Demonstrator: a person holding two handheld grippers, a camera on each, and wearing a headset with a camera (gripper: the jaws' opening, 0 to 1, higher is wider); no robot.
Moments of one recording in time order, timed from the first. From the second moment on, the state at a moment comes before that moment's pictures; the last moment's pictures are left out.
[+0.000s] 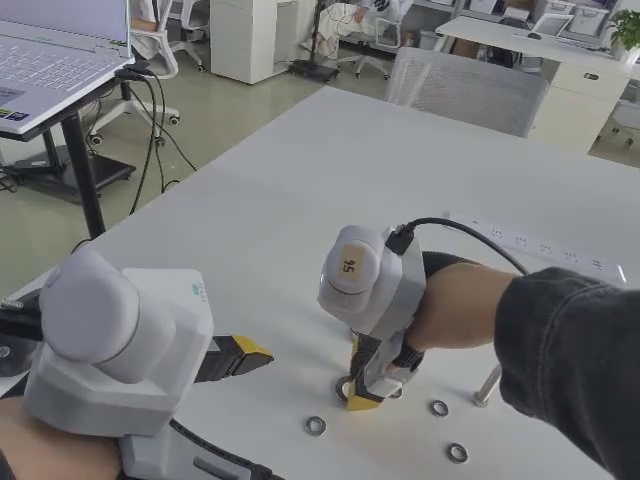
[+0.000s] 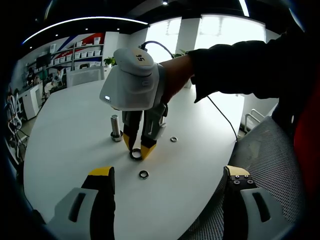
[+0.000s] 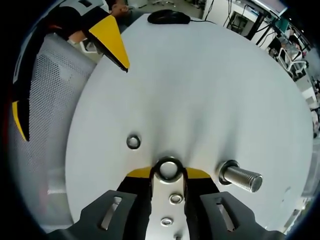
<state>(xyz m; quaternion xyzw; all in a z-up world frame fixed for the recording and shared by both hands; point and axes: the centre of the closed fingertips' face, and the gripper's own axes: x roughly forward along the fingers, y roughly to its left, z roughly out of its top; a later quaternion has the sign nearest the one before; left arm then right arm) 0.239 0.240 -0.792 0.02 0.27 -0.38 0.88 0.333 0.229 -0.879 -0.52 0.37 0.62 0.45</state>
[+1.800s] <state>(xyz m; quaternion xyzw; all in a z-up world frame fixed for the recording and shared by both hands) 0.242 0.237 -0.787 0.02 0.27 -0.39 0.88 0.383 0.204 -0.792 -0.52 0.36 0.59 0.50</state>
